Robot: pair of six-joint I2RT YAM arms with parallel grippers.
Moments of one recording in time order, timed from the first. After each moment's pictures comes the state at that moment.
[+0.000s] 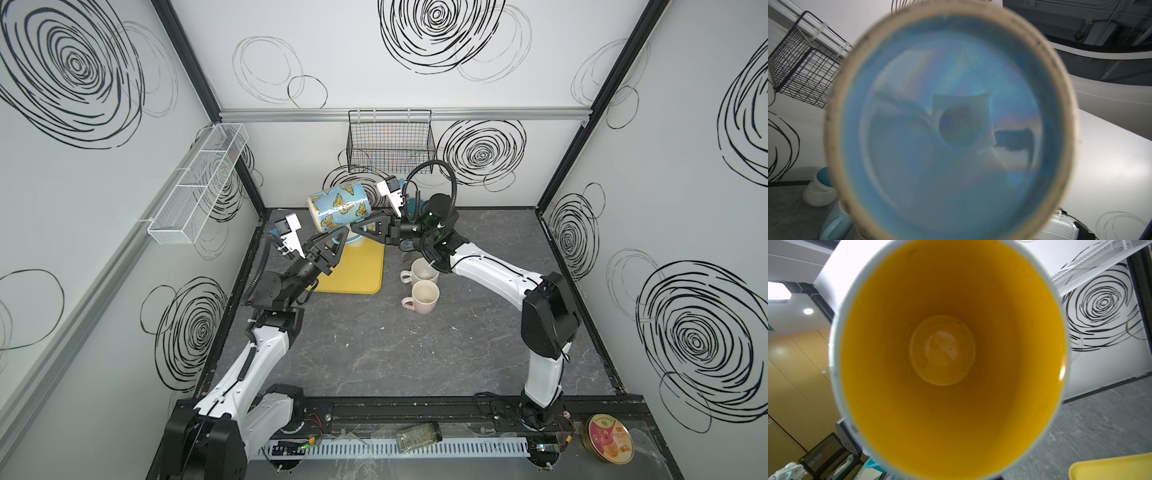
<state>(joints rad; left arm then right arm) -0.12 1.02 0.60 0.91 0.62 -1.01 0.70 1.90 1.59 0.62 -1.00 0.79</state>
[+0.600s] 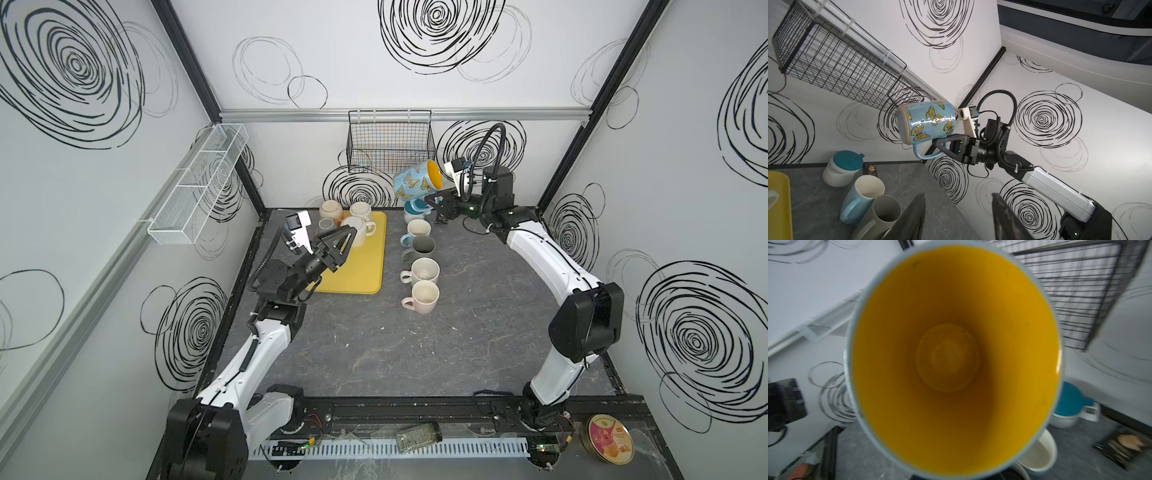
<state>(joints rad) -0.12 1.09 0.65 0.79 0.66 -0.90 0.31 1.76 1.69 -0.28 -0.61 0.09</state>
